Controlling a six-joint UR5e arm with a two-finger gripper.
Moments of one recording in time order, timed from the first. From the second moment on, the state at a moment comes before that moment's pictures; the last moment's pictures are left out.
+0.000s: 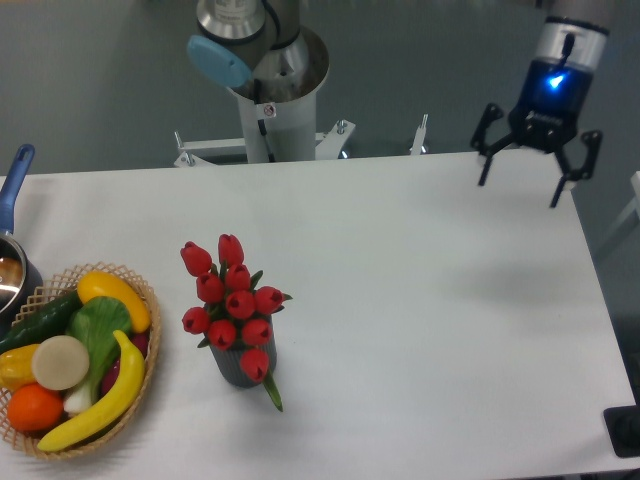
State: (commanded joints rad) arm 3.00 -1.72 -1.78 -1.08 0.66 1.53
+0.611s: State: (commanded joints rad) arm 2.90 -1.75 -1.90 -0.94 0.45 1.57
